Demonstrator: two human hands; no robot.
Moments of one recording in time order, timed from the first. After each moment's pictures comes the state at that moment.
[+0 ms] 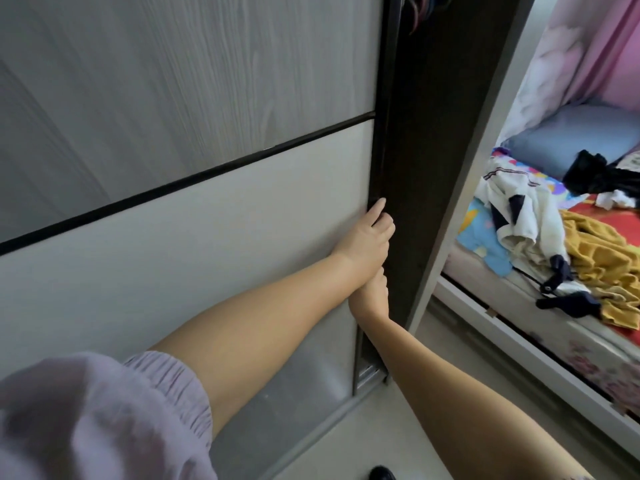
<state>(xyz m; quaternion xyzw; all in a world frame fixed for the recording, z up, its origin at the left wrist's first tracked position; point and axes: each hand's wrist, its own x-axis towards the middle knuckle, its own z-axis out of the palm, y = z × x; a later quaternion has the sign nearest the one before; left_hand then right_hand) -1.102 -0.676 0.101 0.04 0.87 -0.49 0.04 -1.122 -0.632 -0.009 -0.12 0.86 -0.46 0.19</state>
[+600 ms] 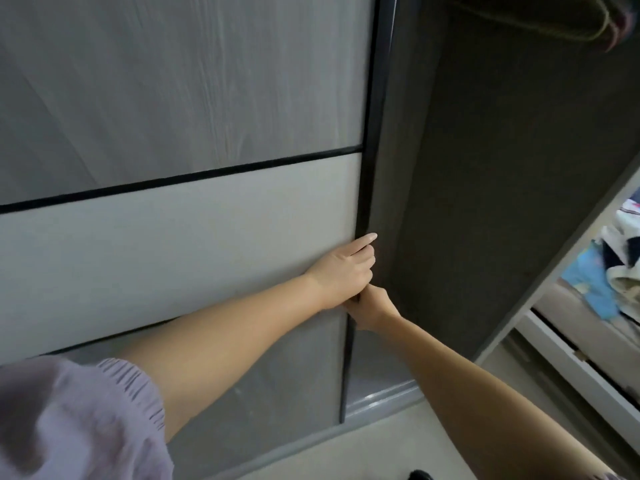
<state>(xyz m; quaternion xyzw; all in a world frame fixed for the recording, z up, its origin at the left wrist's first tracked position) -0.811 -0.755 0.087 0.03 0.87 -0.49 -0.03 -0.897 -0.687 0.020 -0.42 0.82 -0.26 0.28</state>
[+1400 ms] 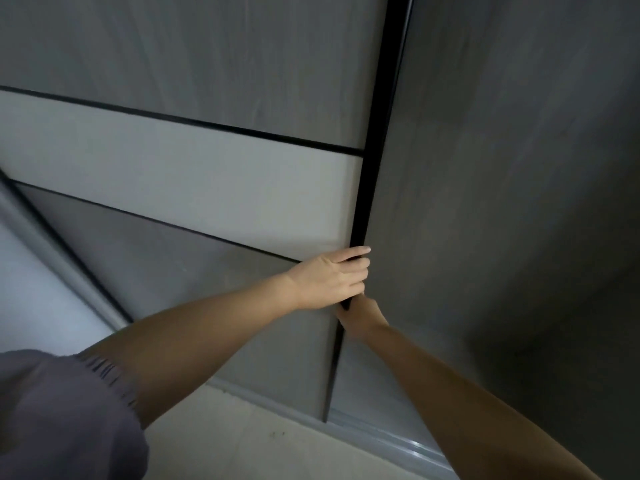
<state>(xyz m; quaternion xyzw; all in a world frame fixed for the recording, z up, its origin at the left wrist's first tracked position) -0.576 -0.778 0.073 -0.16 0.88 -0.44 0.04 -0.704 -0.767 0.004 -0.73 0.64 -0.05 0.25</state>
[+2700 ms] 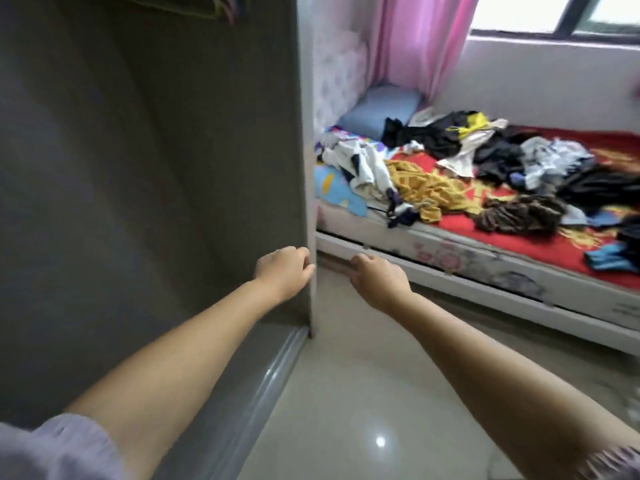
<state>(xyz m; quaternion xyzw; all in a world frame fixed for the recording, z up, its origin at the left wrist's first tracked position) -0.975 -0.586 0.050 -0.01 1.00 0.09 -0.02 -1.016 -0.398 0.025 -0.20 0.97 -0.12 0.01</state>
